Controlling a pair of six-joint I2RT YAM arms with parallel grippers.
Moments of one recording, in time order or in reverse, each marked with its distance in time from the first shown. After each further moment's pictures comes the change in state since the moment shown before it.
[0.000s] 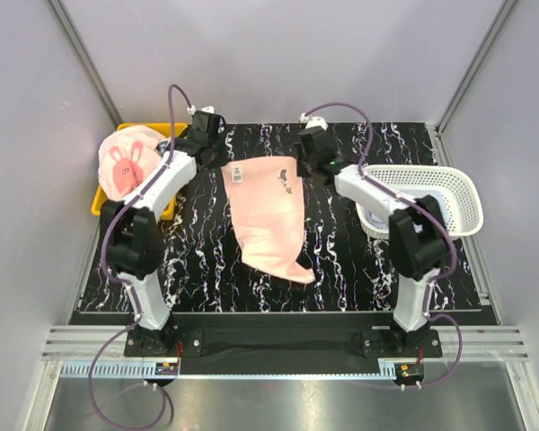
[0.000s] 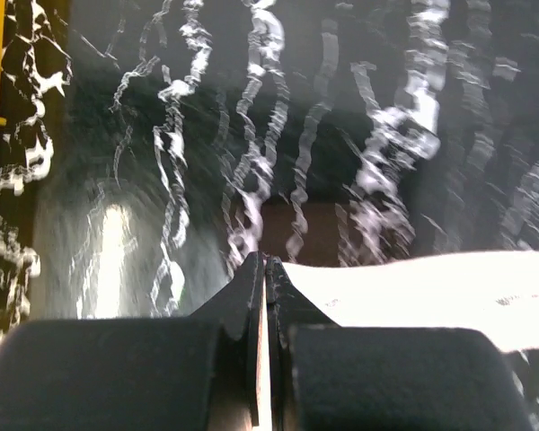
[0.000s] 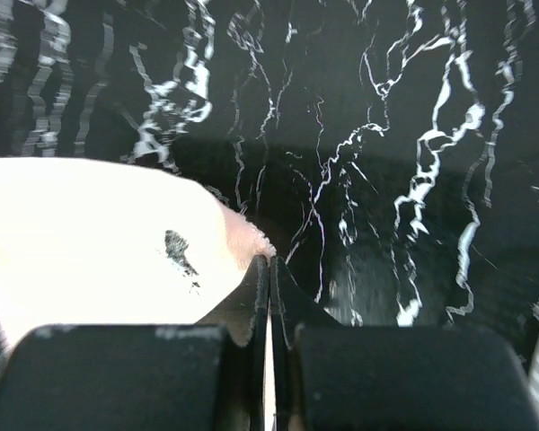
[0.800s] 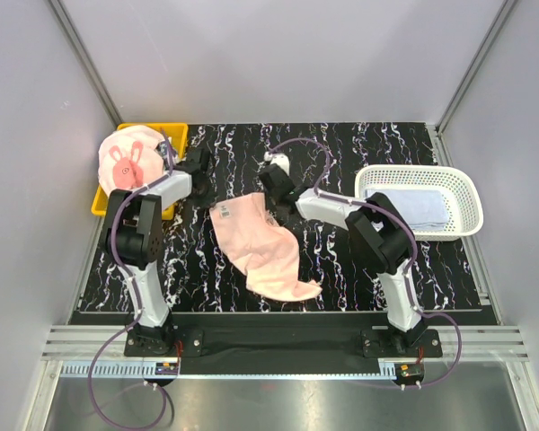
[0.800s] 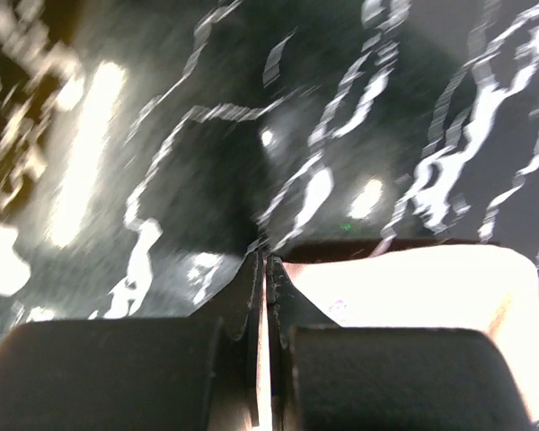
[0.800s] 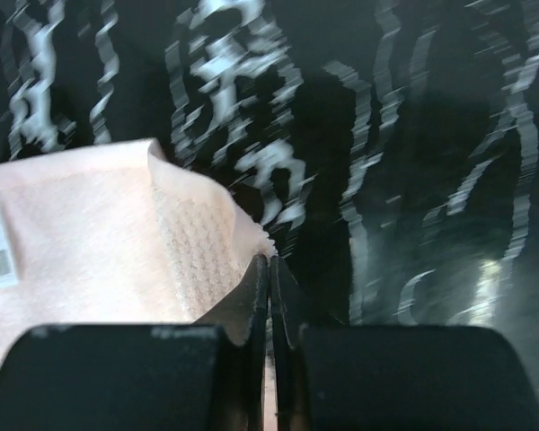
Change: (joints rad) left arm 0.082 -0.012 -0.377 0.061 0.014 -0.216; right arm 0.230 0.134 -0.080 0.070 0.062 0.178
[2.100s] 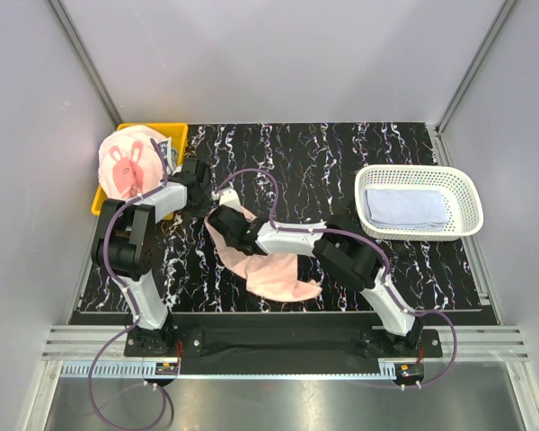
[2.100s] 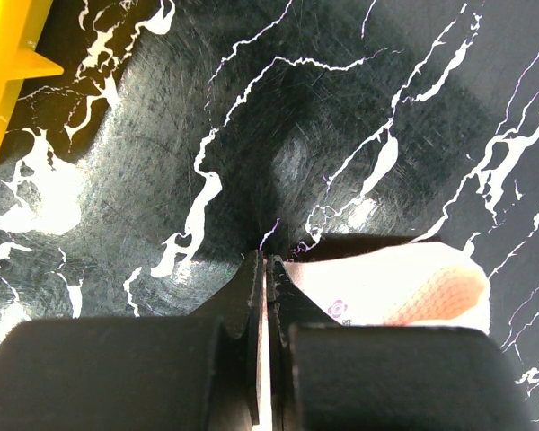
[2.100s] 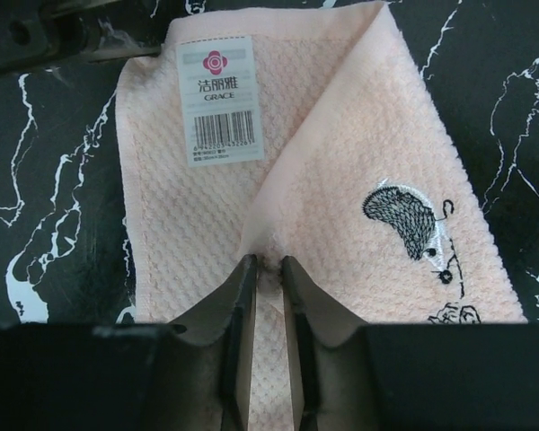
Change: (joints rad) left arm 0.002 -0.097 -0.151 0.048 -0.051 -0.081; right arm 0.301 0.127 0.112 -0.002 0.129 -0.006
